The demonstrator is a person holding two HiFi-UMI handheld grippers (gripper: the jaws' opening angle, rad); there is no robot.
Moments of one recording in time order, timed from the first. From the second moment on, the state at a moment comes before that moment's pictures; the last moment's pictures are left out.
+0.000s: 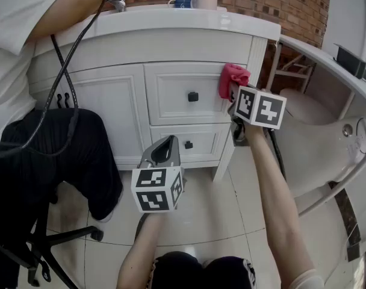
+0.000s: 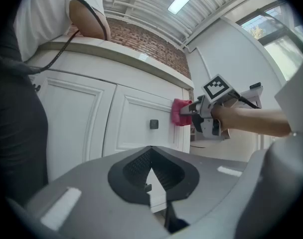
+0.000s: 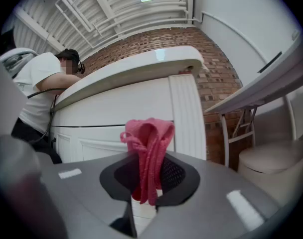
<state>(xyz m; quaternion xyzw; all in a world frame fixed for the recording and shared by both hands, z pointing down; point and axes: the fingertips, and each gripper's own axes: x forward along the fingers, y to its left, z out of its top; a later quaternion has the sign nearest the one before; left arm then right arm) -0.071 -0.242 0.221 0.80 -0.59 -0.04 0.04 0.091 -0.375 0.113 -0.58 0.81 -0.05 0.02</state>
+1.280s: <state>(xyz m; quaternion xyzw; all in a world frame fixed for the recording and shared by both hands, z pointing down) -0.100 -0.252 0.276 0.78 -0.62 -0.02 0.09 0.059 -0.368 0.177 -0.57 0.82 -0.05 -0.01</state>
